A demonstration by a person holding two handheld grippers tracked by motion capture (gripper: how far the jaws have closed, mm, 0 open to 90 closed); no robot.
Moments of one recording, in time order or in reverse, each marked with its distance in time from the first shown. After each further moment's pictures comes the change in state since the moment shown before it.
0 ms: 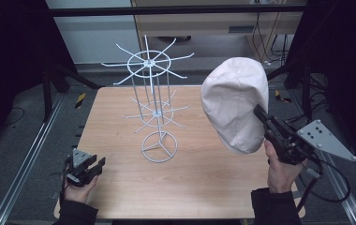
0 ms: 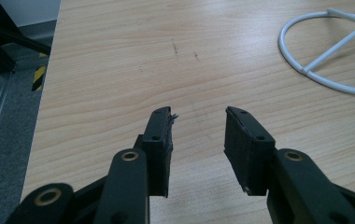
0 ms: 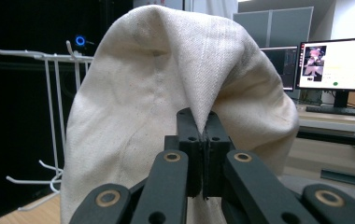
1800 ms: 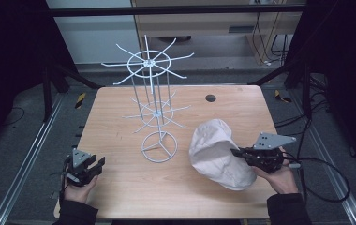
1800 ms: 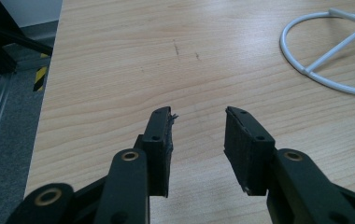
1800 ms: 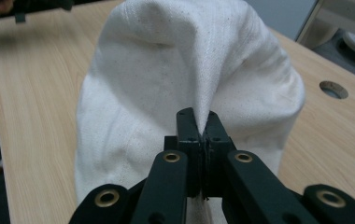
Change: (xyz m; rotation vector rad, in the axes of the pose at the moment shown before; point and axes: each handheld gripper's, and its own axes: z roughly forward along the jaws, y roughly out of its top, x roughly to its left) left arm 0.001 0.000 0.000 0.001 0.004 0.002; right arm -0.027 -0.104 0.021 0.659 0.440 -0.136
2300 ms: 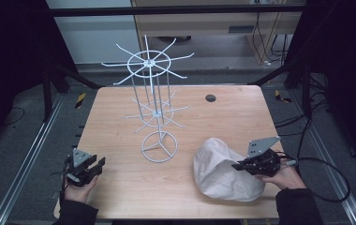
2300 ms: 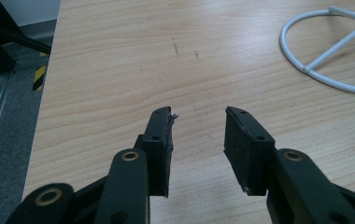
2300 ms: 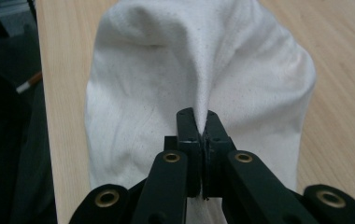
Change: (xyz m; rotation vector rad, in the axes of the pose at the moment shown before) left arm 0.000 0.000 0.001 0.006 -0.002 0.004; right arm -0.008 -0.017 0.014 0.267 0.213 -0.121
